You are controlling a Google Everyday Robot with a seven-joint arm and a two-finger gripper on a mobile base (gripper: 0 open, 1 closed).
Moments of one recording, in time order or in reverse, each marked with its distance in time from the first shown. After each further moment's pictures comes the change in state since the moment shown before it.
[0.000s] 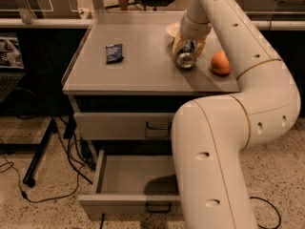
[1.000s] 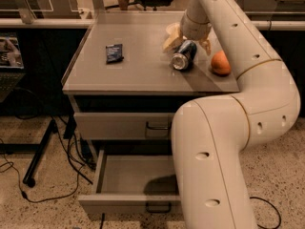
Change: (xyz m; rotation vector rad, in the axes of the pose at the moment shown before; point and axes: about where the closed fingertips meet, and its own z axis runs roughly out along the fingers) arm 0.000 0.000 0.000 0.000 0.000 0.000
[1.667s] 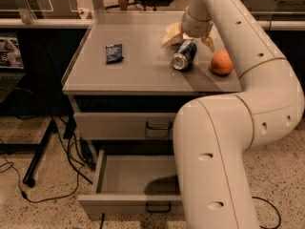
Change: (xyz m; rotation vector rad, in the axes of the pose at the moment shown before) arm -0.001 0.000 -0.012 -0.008 -0.020 0.005
